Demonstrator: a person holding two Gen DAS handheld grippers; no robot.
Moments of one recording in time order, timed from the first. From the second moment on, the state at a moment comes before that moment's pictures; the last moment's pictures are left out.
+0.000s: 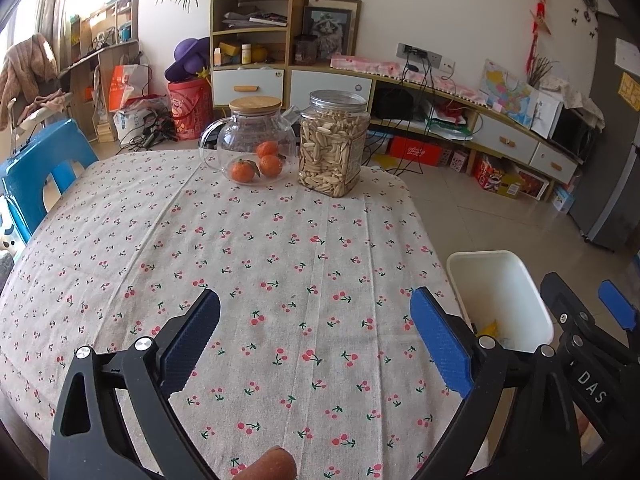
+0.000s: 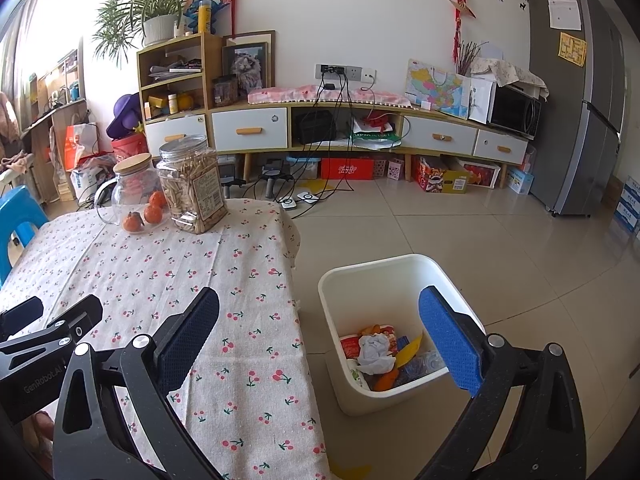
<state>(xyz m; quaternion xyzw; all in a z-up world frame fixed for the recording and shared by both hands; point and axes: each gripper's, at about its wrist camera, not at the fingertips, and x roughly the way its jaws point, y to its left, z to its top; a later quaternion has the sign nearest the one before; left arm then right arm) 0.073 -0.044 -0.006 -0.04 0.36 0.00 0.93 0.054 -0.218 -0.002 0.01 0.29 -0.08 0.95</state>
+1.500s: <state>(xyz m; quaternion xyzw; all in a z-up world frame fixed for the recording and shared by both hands) 0.076 -0.039 -0.010 -0.05 0.37 0.01 0.93 0.056 -0.219 -0.001 0.01 0.29 -0.08 0.95</state>
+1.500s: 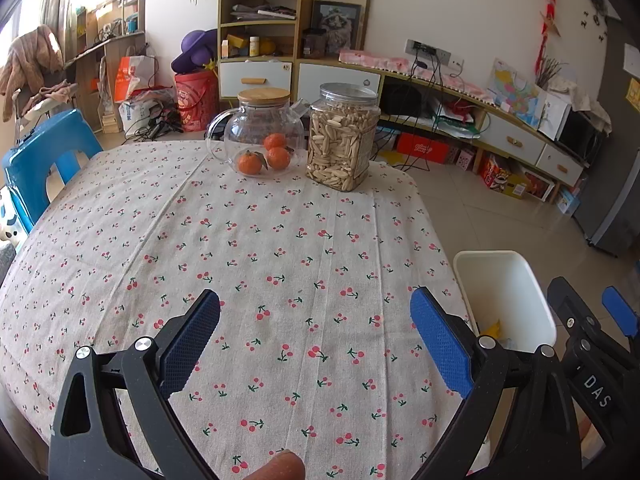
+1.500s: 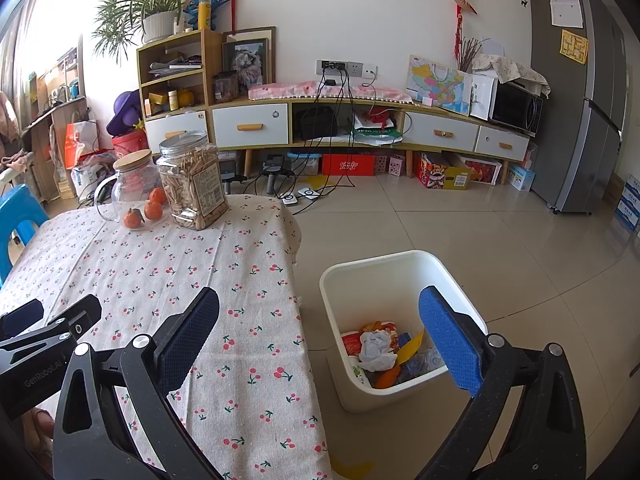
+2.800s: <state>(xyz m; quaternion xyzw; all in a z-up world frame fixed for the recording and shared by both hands) 0.076 -0.038 -0.013 -0.05 0.38 0.02 0.92 0.055 -0.219 -0.001 0.01 0.29 -0.08 0.95</state>
